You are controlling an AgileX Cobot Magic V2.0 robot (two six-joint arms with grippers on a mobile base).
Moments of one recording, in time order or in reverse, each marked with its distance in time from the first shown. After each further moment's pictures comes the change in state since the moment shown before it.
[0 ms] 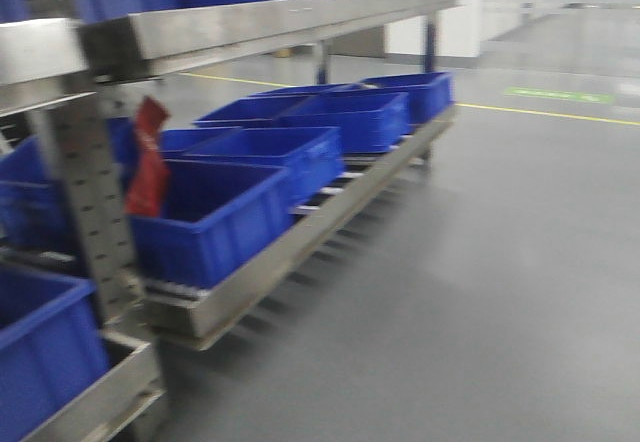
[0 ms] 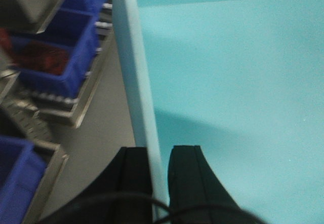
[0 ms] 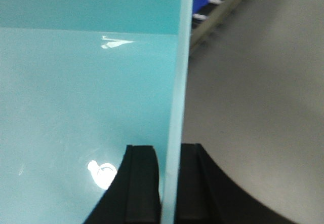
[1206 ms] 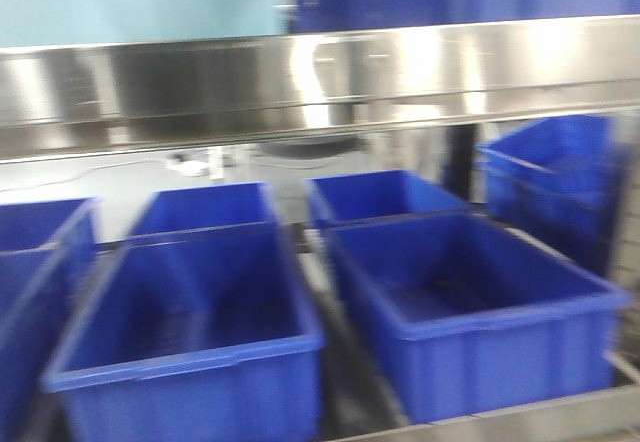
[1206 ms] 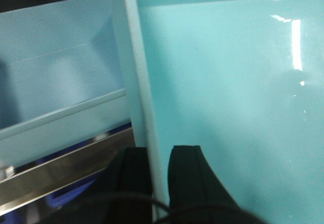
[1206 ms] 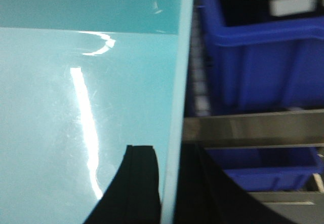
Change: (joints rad) left arm 0.000 0.000 0.000 0.000 0.000 0.000; right arm 0.000 0.000 0.000 0.000 0.000 0.000
